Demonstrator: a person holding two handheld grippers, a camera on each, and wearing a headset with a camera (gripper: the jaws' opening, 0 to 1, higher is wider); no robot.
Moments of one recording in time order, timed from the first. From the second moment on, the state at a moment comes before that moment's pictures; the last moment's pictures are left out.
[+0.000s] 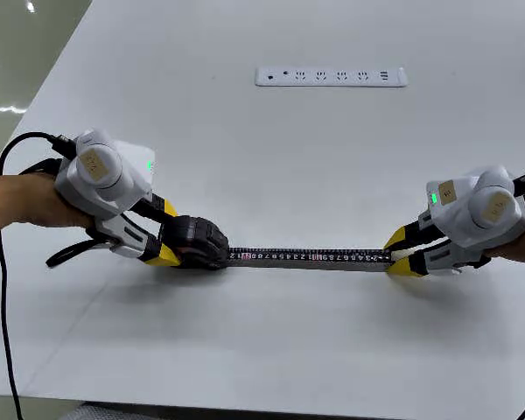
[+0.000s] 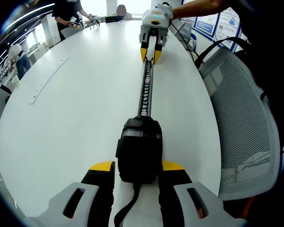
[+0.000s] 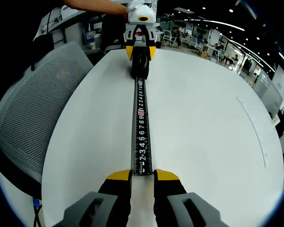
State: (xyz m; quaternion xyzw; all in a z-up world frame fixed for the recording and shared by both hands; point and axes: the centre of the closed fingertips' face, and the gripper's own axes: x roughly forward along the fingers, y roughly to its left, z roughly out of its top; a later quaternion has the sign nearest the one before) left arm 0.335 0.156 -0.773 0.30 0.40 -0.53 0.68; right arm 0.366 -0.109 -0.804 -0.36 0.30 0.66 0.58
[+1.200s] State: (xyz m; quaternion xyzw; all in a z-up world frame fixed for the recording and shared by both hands) left arm 0.304 0.168 -0.753 0.24 0.41 -0.48 0.74; right arm 0.351 -0.137 -0.779 -0.34 0.31 0.63 0.63
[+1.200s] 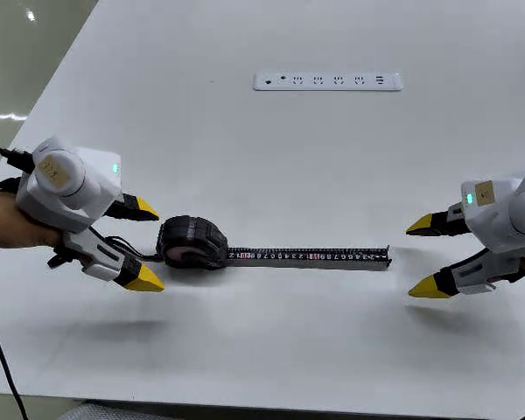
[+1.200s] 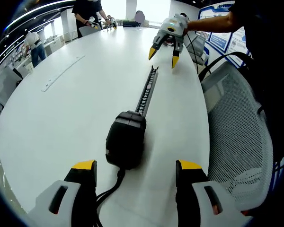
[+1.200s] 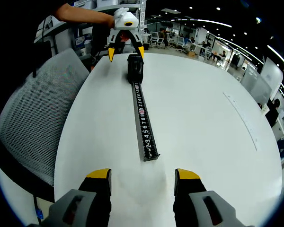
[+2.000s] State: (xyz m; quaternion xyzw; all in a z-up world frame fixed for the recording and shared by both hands) left arm 0.278 0.156 -0.747 0.16 0.38 -0.42 0.81; right arm 0.321 -0.142 -0.767 -0.27 0.32 0.58 0.70
